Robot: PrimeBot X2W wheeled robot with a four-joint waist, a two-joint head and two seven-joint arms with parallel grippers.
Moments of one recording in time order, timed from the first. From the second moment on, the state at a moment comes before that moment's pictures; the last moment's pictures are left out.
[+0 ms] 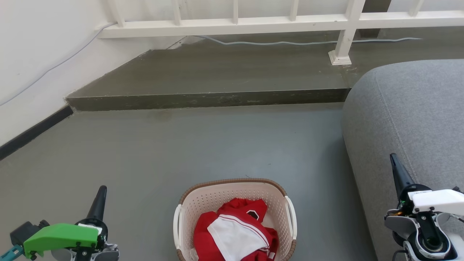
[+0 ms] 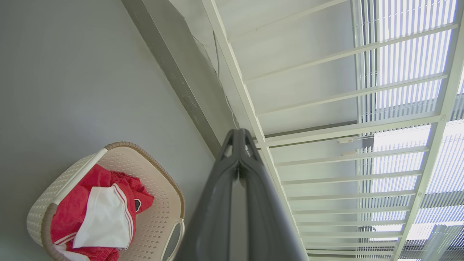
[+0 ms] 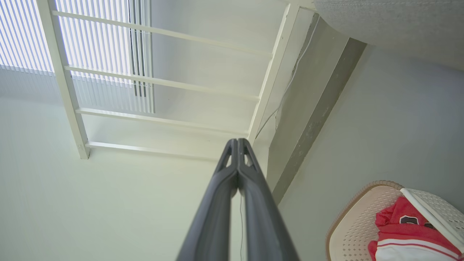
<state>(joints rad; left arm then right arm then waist) 0.00 0.11 -0.06 0.21 -1.44 -0.06 0.01 0.01 -0.12 0.02 0.21 1.44 0.06 -0.02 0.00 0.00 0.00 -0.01</state>
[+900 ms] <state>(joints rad) -0.03 0.09 0.00 0.25 -1.67 -0.11 0.04 -0.04 -0.11 -0.03 0.25 1.68 0.11 0.03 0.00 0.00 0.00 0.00</state>
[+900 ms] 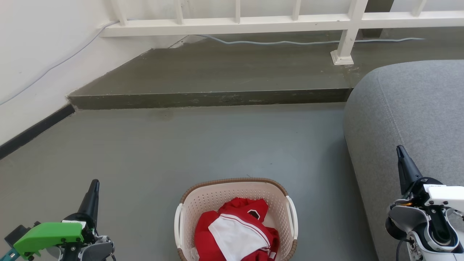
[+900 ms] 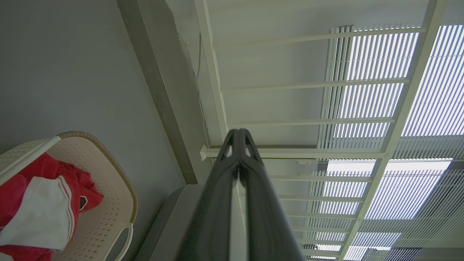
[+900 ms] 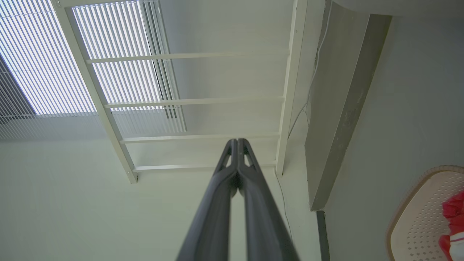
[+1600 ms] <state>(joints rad) -0.04 0.09 0.00 0.26 -1.67 -0.12 0.04 -0.05 -0.10 -0.03 0.26 1.68 0.11 0.03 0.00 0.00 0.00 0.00</state>
